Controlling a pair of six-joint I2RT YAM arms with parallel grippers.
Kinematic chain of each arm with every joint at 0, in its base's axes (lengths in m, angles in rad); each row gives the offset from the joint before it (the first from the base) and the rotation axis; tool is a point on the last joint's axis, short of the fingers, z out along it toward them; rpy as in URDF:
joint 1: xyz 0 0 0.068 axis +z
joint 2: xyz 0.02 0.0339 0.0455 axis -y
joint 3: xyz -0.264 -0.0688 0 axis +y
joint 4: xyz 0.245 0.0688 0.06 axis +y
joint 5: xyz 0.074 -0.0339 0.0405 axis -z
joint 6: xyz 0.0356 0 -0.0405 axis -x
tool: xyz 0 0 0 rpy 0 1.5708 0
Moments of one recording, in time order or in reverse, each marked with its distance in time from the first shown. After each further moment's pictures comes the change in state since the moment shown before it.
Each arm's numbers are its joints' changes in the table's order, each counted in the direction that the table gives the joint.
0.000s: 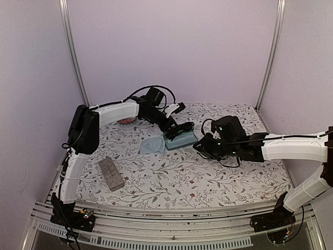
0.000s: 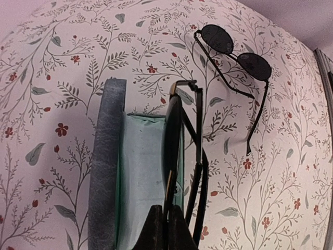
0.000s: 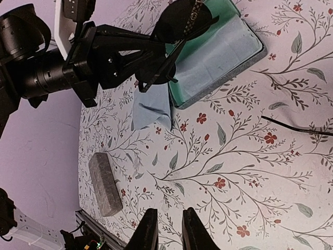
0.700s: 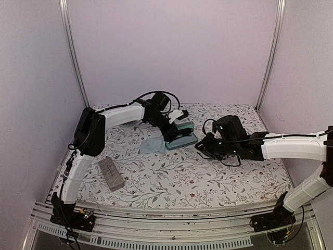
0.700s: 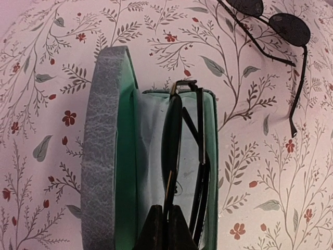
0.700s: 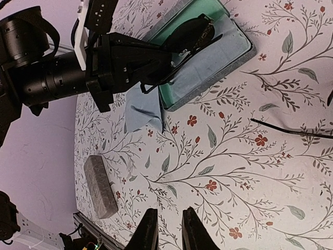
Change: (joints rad) left arm -0.028 -0.076 -0.080 0.071 -0.166 -0.129; right arm -0.028 -0.007 0.000 0.017 -0.015 0.003
